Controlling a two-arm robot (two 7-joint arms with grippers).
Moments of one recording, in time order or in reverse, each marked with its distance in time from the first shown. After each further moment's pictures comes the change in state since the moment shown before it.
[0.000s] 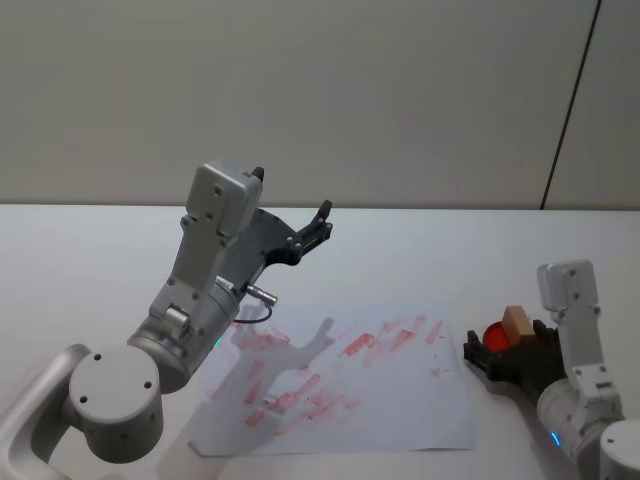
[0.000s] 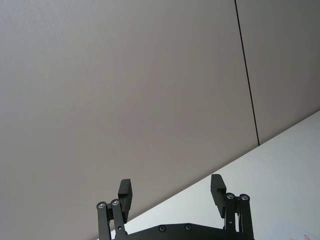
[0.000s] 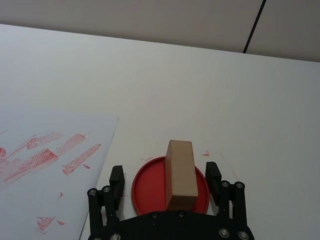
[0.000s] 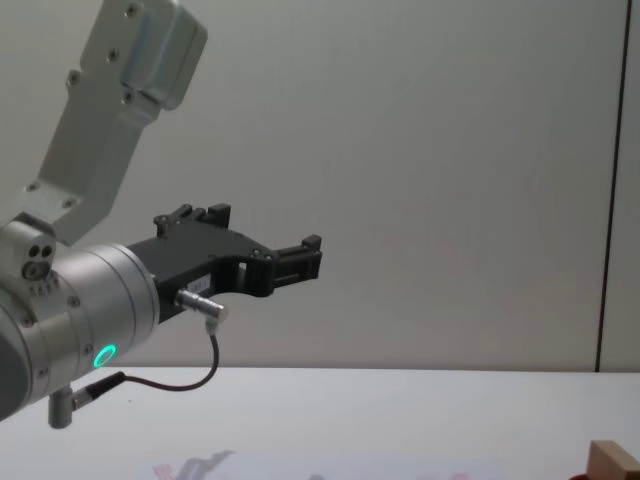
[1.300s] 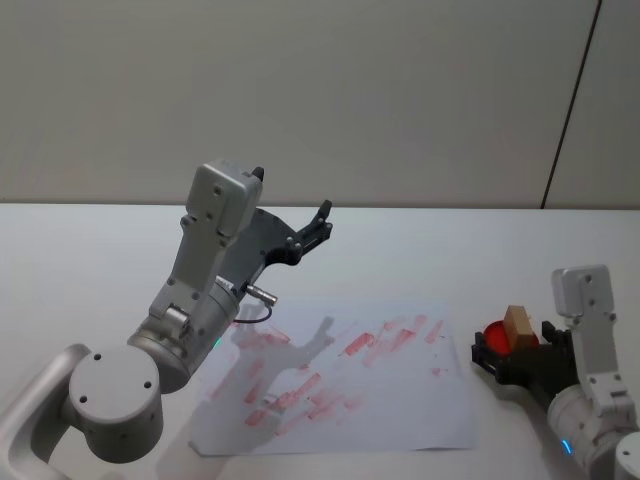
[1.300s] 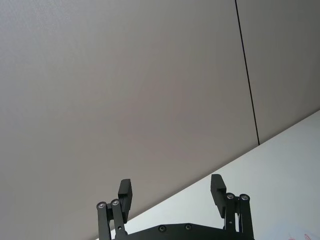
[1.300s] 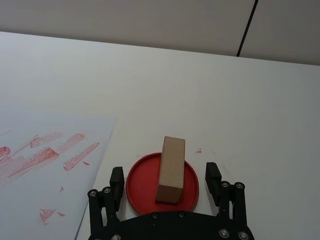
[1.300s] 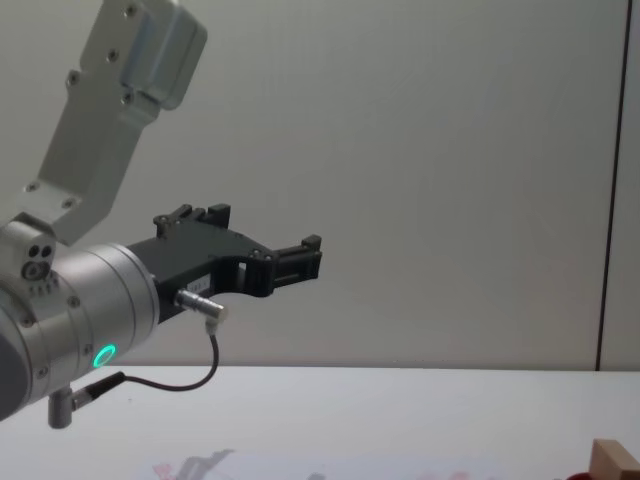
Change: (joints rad) left arm 0.000 0.000 0.000 0.000 0.000 0.000 0.000; right arm -0.043 0.010 0.020 -0.045 0.002 -0.026 0.007
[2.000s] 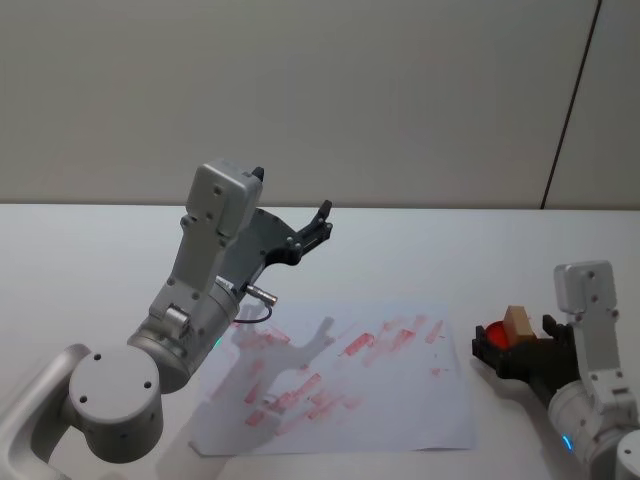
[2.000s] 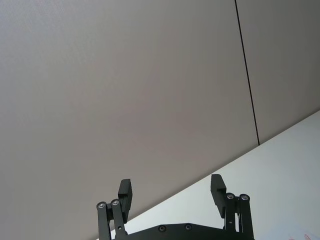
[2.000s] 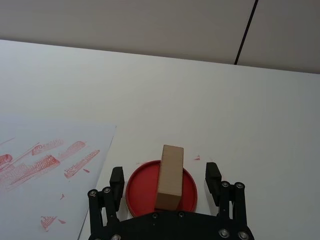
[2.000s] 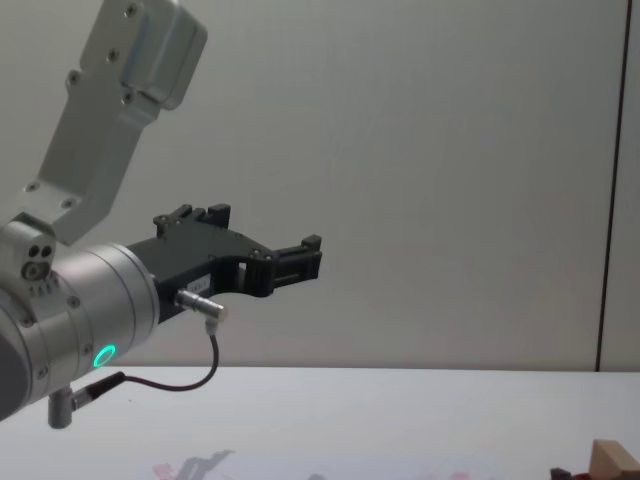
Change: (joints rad) left arm 0.000 0.000 0.000 0.000 0.000 0.000 0.000; right arm 0.000 -0.007 0.008 -0.003 -0.014 -0.018 0.008
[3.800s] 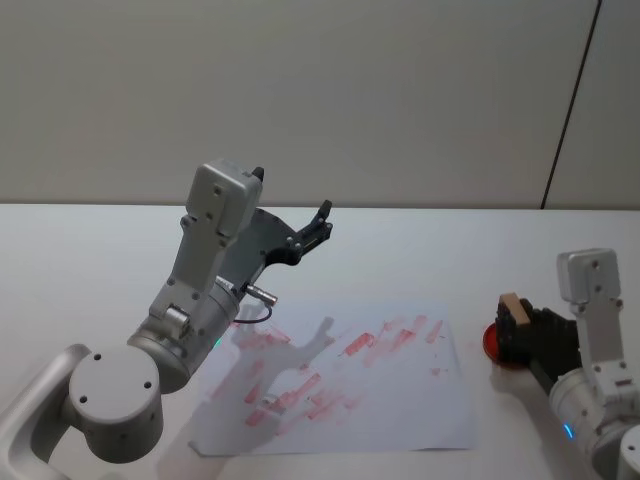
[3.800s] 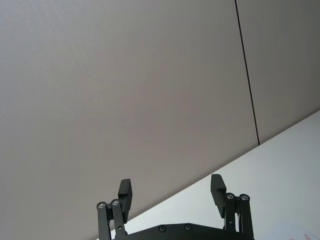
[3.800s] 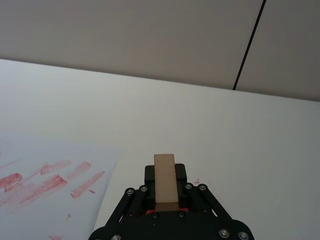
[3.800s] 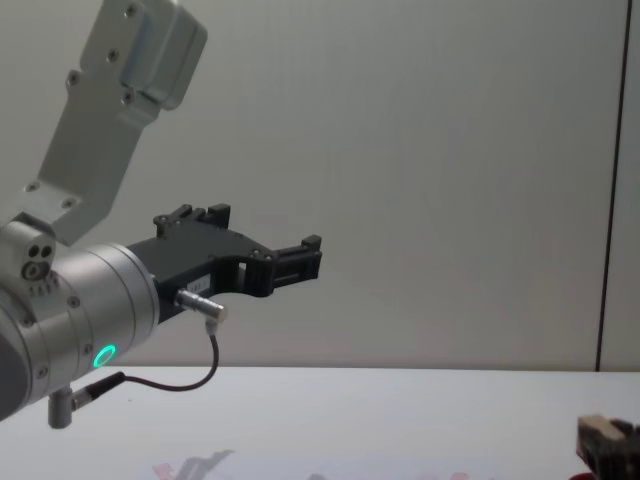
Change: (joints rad) left arm 0.000 0.000 0.000 0.000 0.000 0.000 0.000; right arm 0.004 -0.005 0.008 -0.013 -0.038 -0.054 0.024
